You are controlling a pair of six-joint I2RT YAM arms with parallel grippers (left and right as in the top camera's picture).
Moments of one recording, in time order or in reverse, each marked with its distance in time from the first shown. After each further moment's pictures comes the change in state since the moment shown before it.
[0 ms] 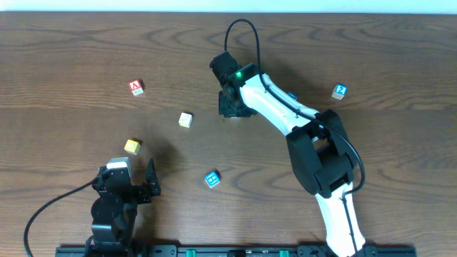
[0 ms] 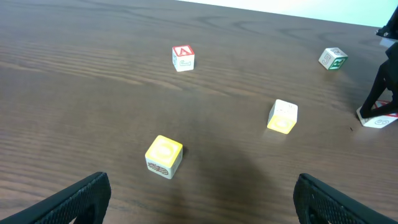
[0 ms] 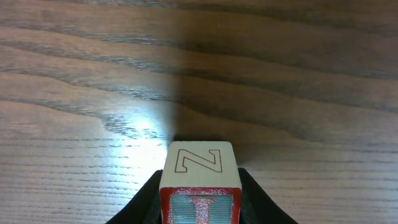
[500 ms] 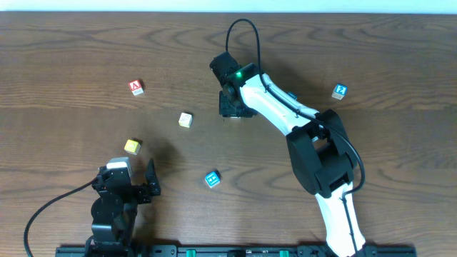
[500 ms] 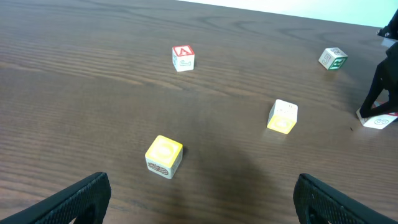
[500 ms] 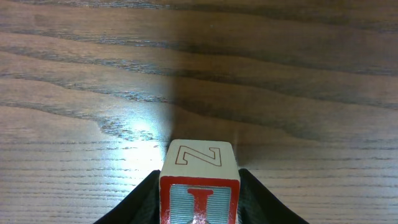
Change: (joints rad) left arm 0.000 0.000 0.000 0.000 0.000 0.000; right arm 0.000 0.000 0.000 -0.001 0.005 0.020
